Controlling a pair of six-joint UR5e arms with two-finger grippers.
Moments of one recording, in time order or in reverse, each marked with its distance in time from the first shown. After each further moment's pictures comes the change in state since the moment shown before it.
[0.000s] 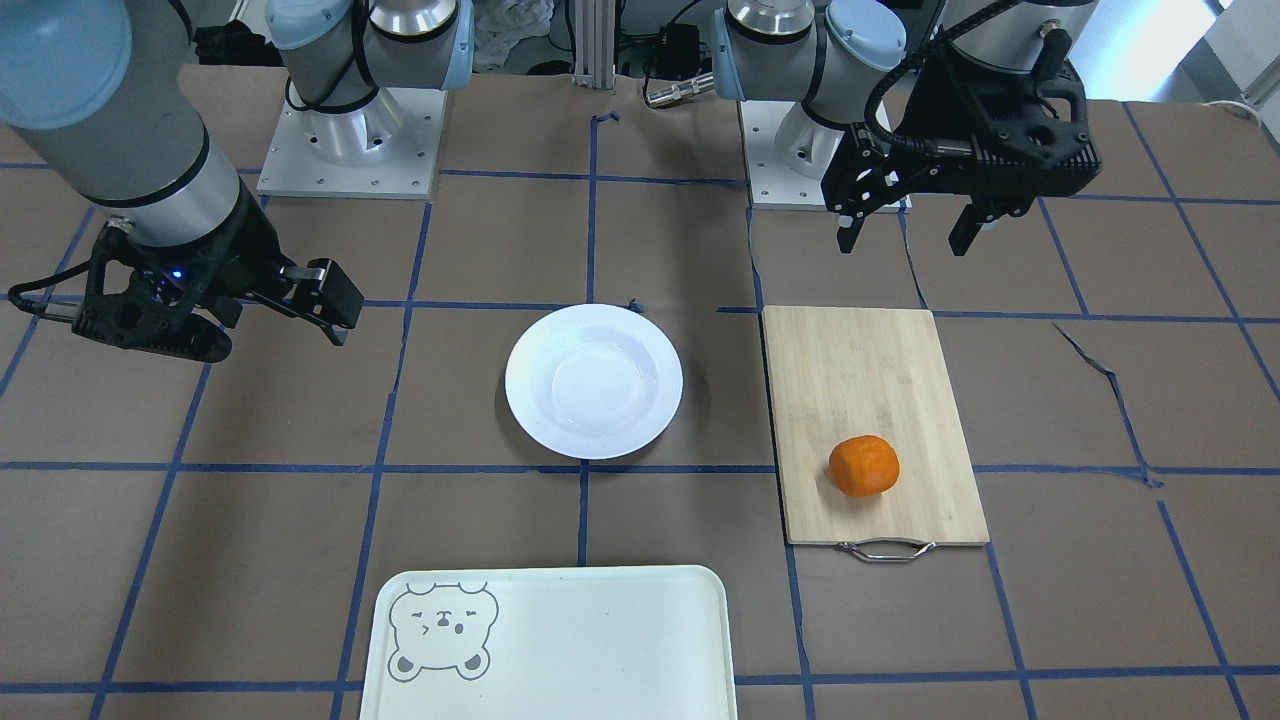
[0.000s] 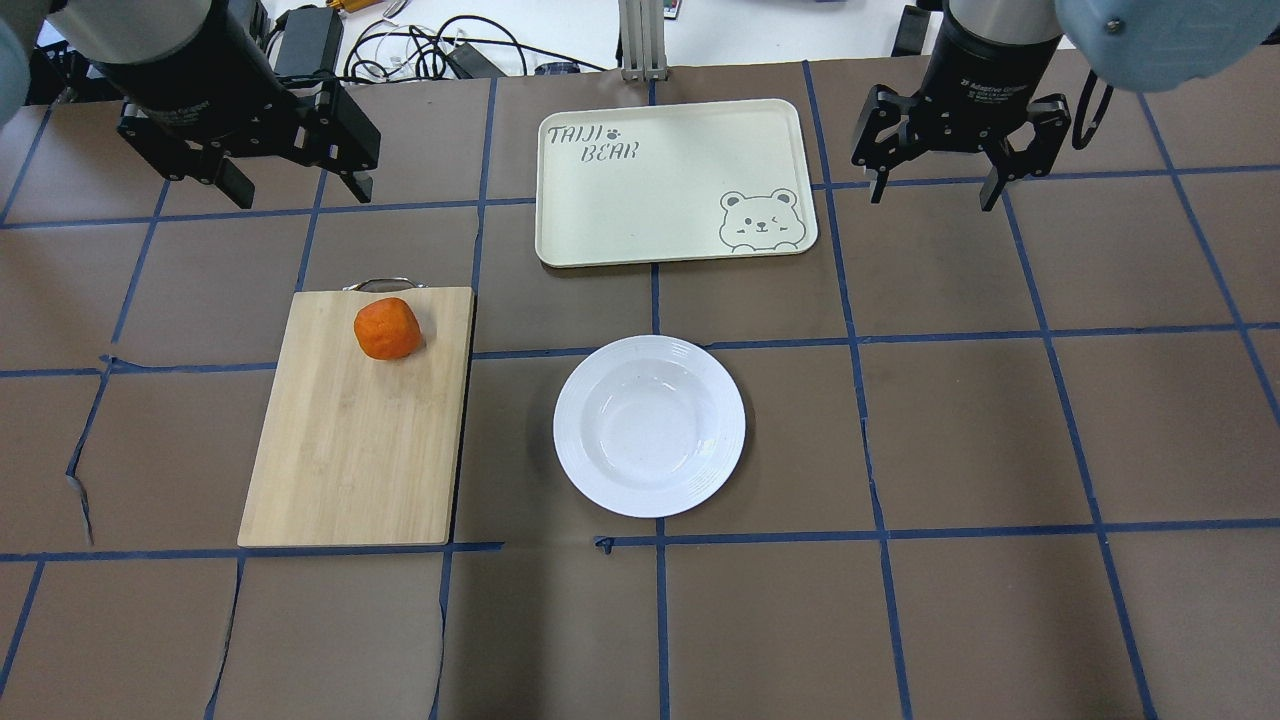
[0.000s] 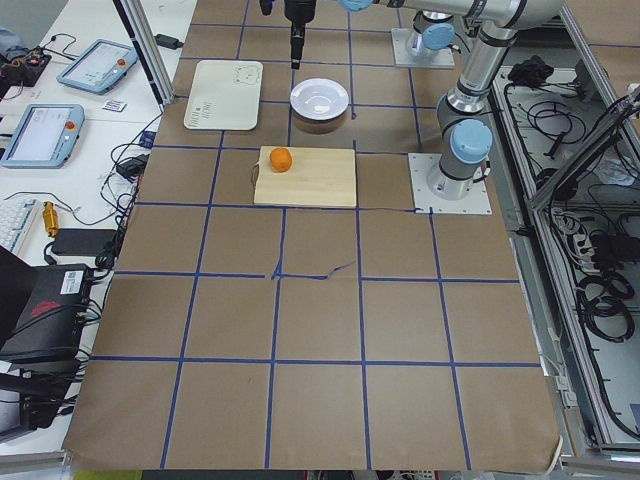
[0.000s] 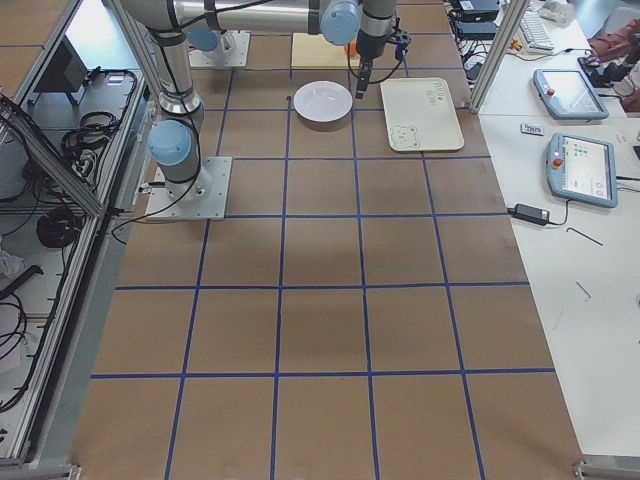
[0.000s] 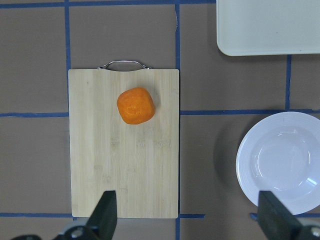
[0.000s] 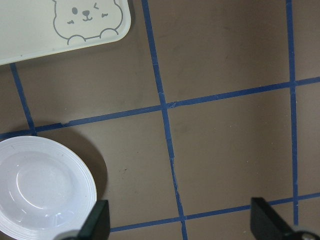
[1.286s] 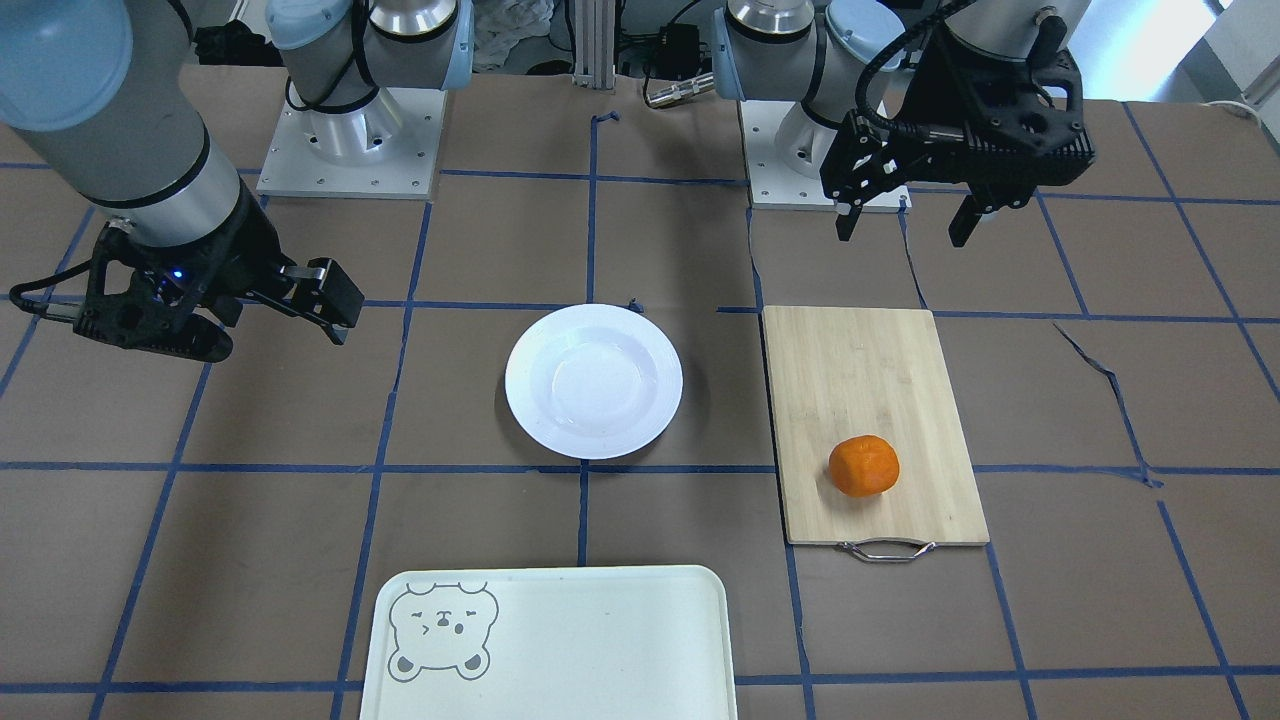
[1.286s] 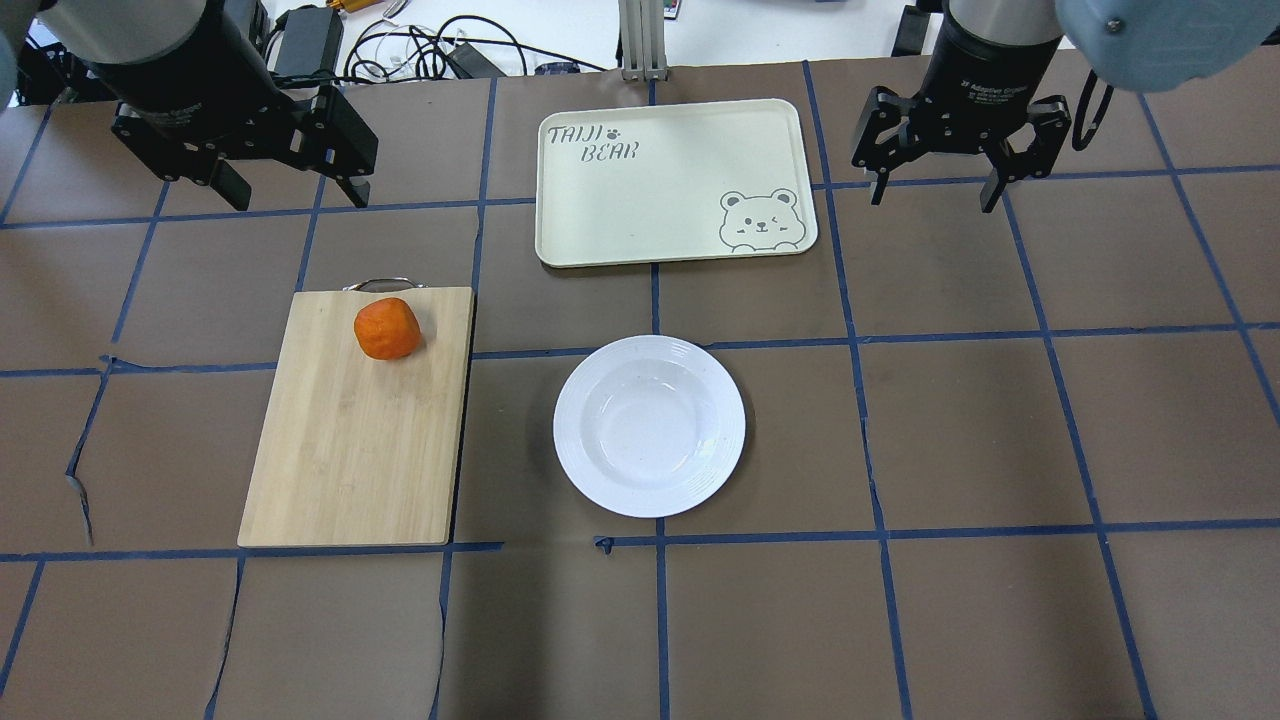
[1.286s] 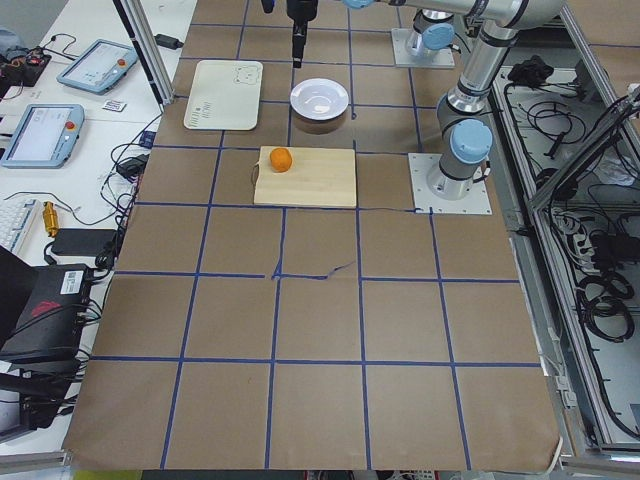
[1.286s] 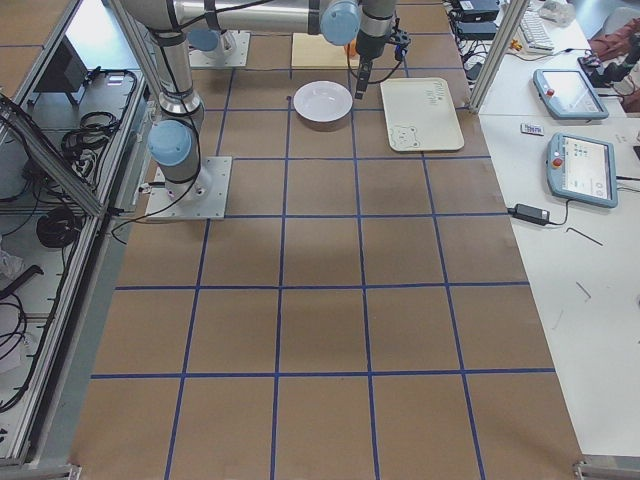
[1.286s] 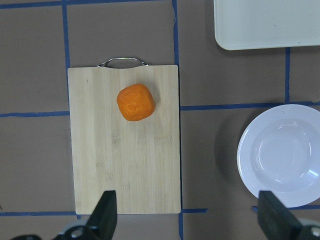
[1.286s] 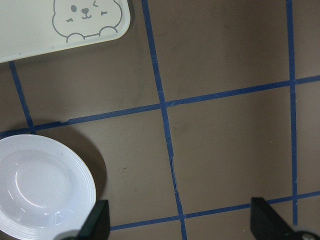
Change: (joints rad) left arm -0.003 0.009 0.006 -0.024 0.002 0.037; right arm 0.000 0.000 0.000 0.005 -0.001 -0.002
